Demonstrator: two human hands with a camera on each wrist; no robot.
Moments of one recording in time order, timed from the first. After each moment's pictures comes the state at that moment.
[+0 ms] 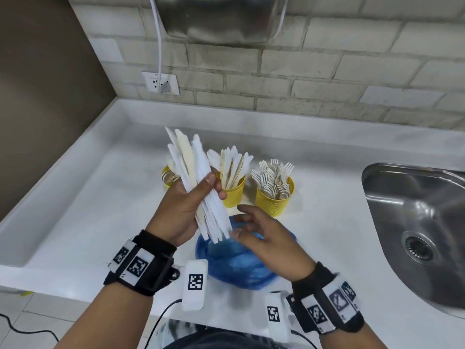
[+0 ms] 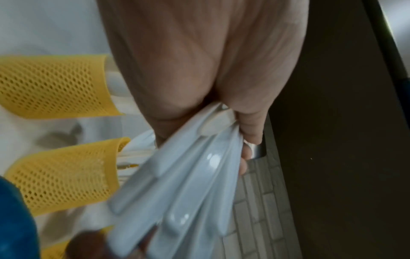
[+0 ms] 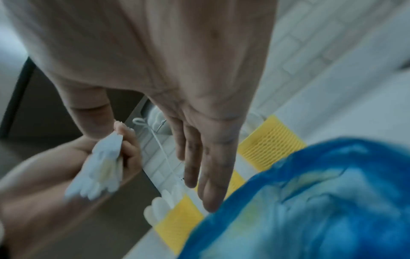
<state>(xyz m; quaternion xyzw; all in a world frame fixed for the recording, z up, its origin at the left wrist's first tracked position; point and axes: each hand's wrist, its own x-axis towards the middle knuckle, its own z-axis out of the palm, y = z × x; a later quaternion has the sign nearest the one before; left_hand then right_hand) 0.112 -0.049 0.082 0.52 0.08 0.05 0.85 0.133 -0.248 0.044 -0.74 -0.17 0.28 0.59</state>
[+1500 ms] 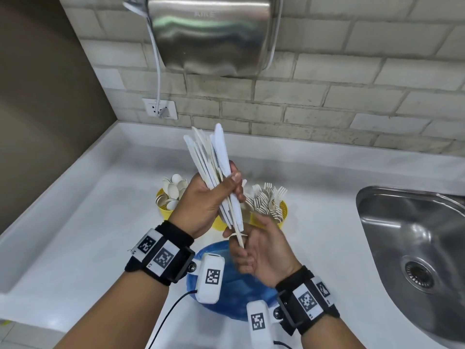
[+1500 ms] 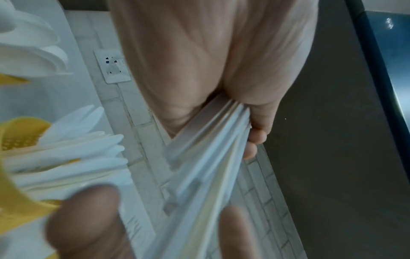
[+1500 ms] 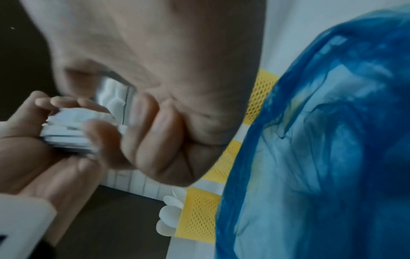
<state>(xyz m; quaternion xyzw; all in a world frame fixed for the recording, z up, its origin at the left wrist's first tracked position) 0.168 -0.077 0.107 0.59 -0.03 0.07 0.80 0.174 -0.238 0.044 -0.43 -0.03 0.48 0.77</state>
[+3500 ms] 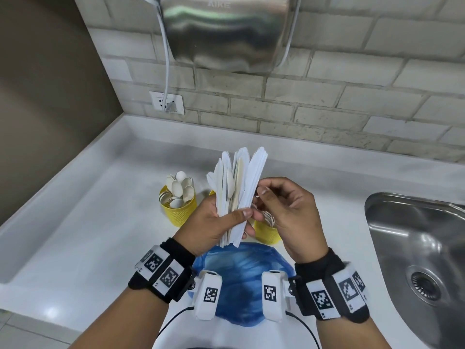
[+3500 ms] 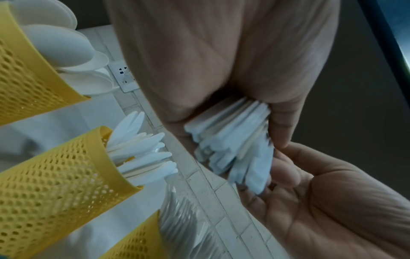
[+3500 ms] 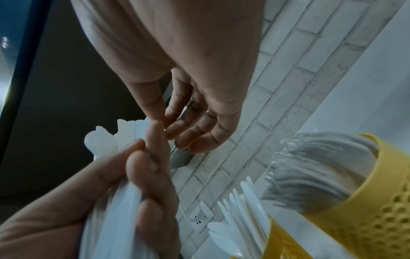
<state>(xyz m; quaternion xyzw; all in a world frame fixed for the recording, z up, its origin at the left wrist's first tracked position) 0.147 -0.078 0.086 0.64 -0.02 -0.02 0.77 0.209 -0.242 0.092 -0.66 -0.15 0.05 0.73</state>
